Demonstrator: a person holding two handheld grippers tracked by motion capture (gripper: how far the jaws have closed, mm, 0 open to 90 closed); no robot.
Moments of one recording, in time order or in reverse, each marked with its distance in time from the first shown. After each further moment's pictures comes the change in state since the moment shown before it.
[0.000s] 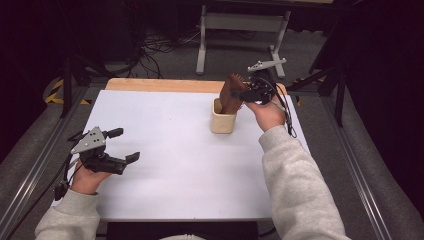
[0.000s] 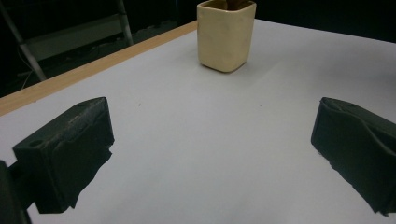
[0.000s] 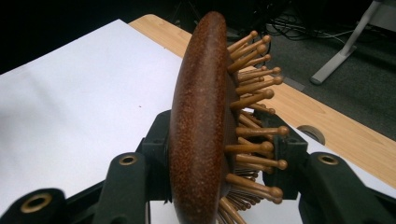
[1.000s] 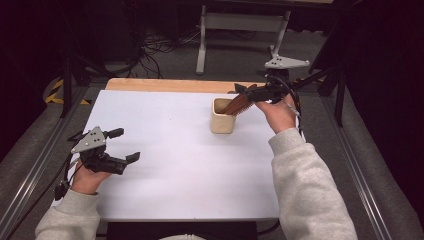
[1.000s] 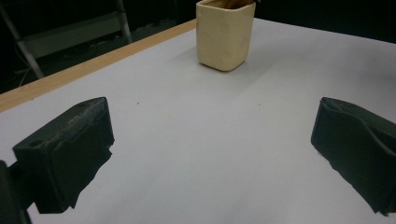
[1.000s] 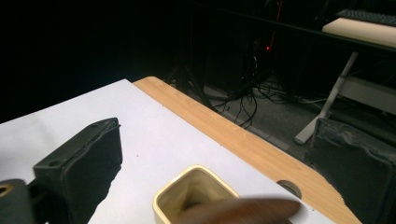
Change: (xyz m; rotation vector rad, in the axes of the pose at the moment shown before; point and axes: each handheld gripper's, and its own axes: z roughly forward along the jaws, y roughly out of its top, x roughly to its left) left arm 0.000 0.000 0.000 0.004 -0.004 -0.005; right arm 0.003 0.001 -0.045 -0.271 -0.030 -0.071
